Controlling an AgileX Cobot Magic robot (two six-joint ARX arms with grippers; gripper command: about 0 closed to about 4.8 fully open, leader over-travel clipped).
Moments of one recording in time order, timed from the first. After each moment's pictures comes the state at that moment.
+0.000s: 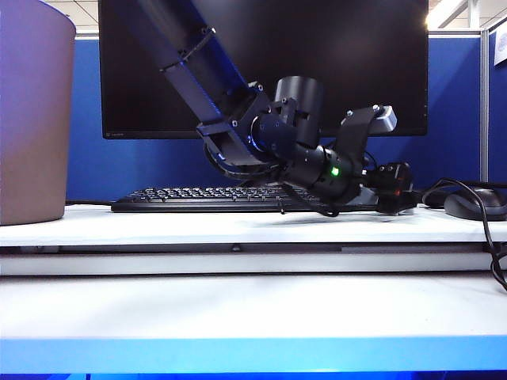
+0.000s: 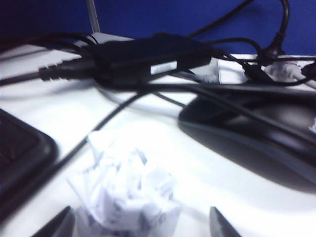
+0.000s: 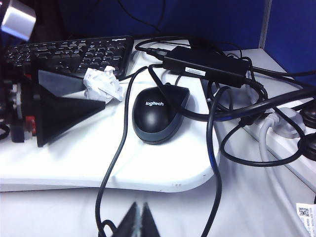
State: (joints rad) left arm -0.76 2.41 1.72 0.45 0.30 0.17; right arm 0.05 0.00 0.01 -0.11 0.00 0.11
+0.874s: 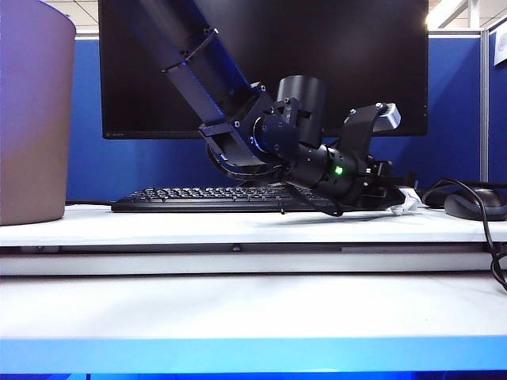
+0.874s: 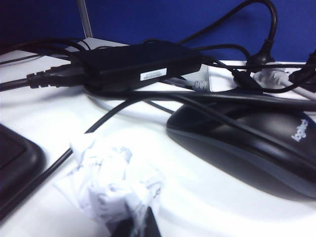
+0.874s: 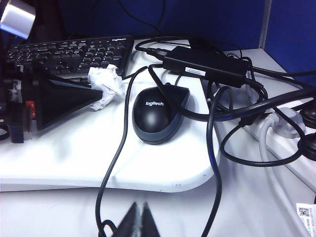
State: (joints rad) left arm -0.76 2.41 1.72 0.46 0.31 0.16; right arm 0.05 0.00 0.01 -0.11 0.00 0.11
